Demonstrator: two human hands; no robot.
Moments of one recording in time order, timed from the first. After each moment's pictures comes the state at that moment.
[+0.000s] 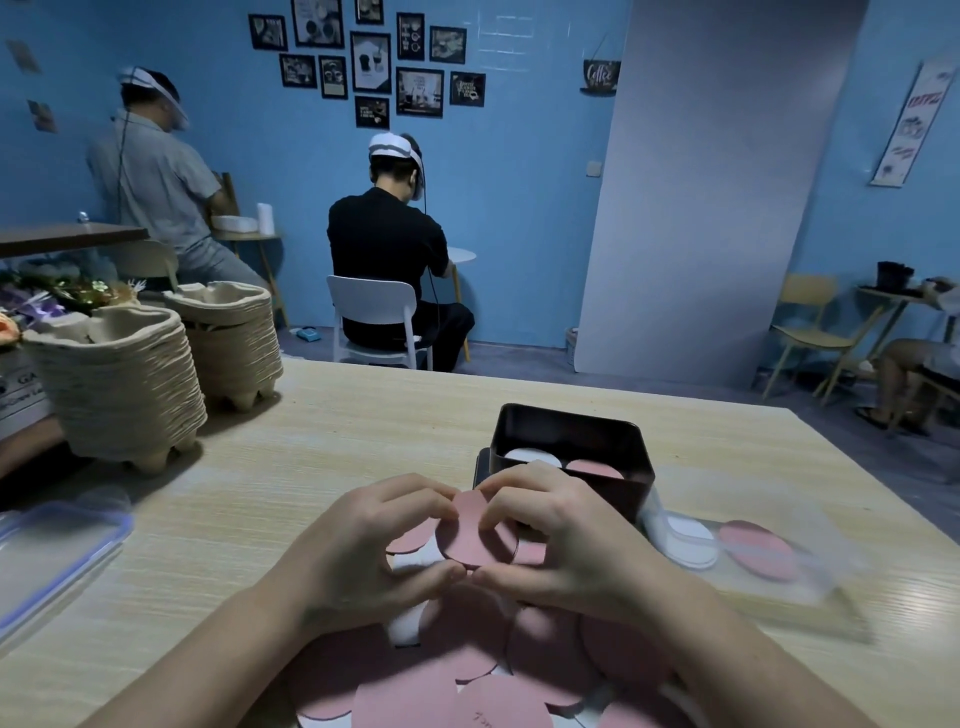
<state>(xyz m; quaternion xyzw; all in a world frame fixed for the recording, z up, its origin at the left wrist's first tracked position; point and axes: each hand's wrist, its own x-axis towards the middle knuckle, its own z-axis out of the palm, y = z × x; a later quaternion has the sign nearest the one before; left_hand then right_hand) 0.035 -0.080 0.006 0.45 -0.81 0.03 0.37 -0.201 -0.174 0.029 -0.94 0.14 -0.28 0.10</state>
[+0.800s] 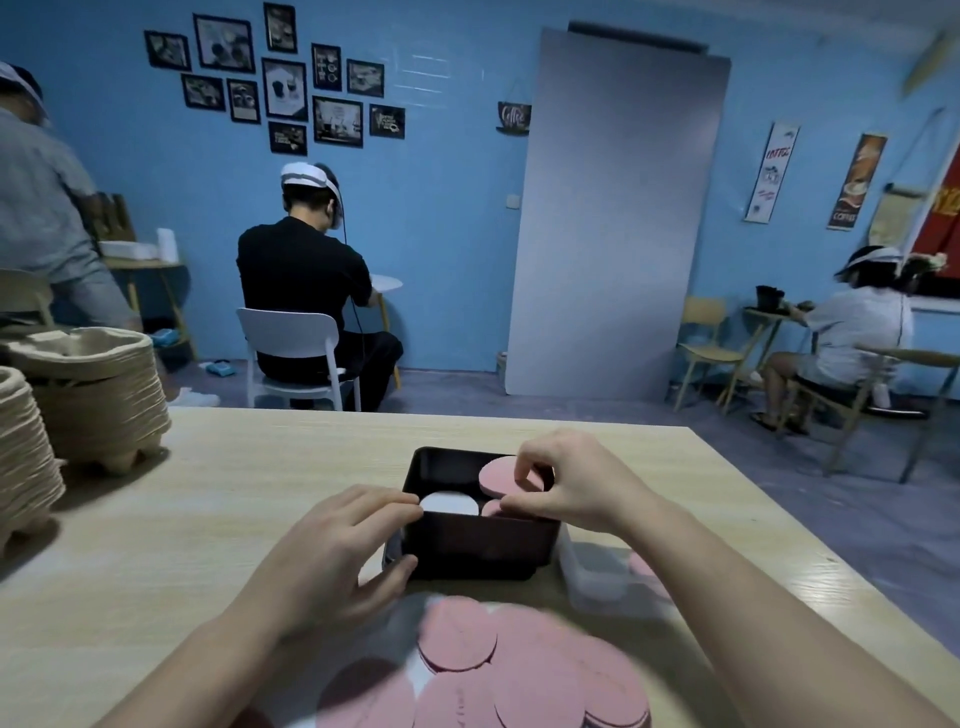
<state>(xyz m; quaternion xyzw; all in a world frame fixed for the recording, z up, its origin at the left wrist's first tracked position) 0.011 -0.147 0.006 0.48 -0.81 0.12 0.32 -0.269 -0.282 0.071 -0.90 0.37 -0.21 0.02</state>
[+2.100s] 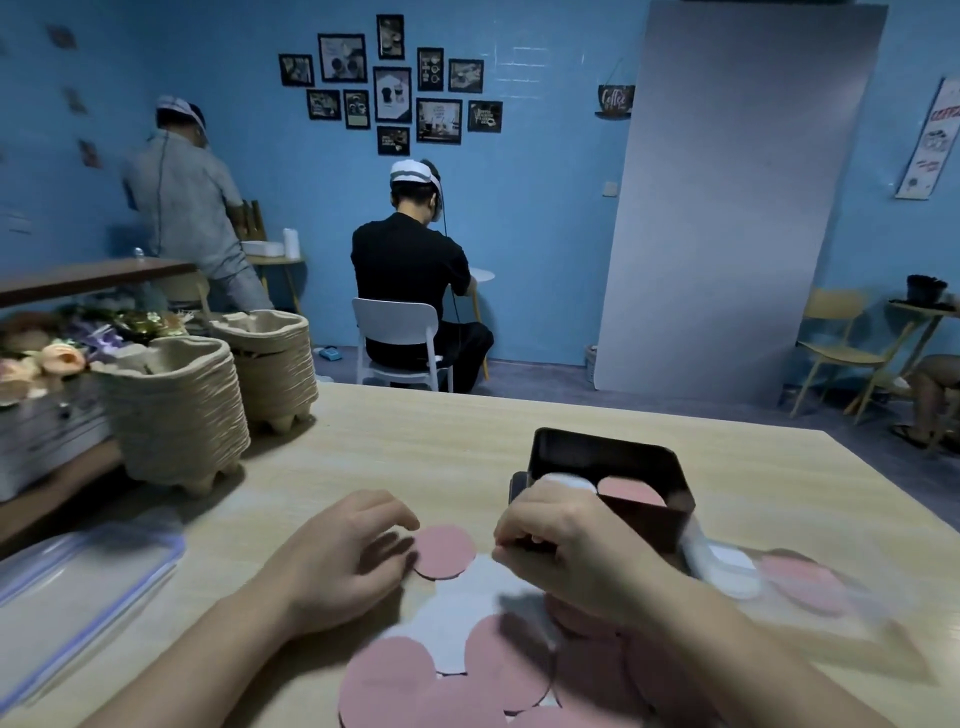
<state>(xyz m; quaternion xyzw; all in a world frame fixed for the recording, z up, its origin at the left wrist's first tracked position) 0.109 -0.077 -0.010 0.61 -0.74 -0.02 0.28 -0.168 -0.190 0.022 -0.95 0.10 -0.30 0.06</state>
